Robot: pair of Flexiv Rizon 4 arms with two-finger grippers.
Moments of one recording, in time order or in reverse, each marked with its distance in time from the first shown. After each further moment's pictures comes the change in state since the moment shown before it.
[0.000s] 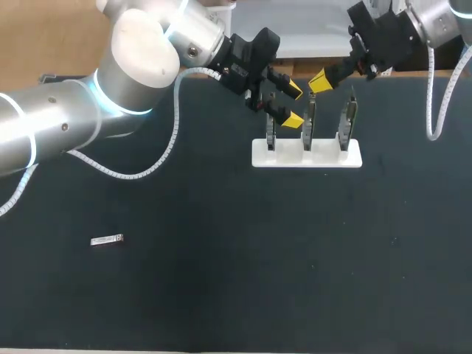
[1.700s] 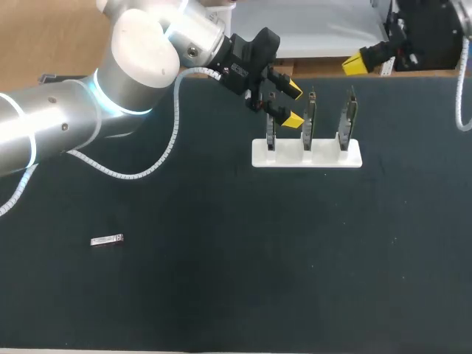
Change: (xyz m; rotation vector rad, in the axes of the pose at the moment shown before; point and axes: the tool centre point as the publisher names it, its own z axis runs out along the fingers) left arm 0.000 0.000 0.000 0.000 0.000 0.000; right arm 0.014 -0.013 -0.068 0.052 -0.111 -0.101
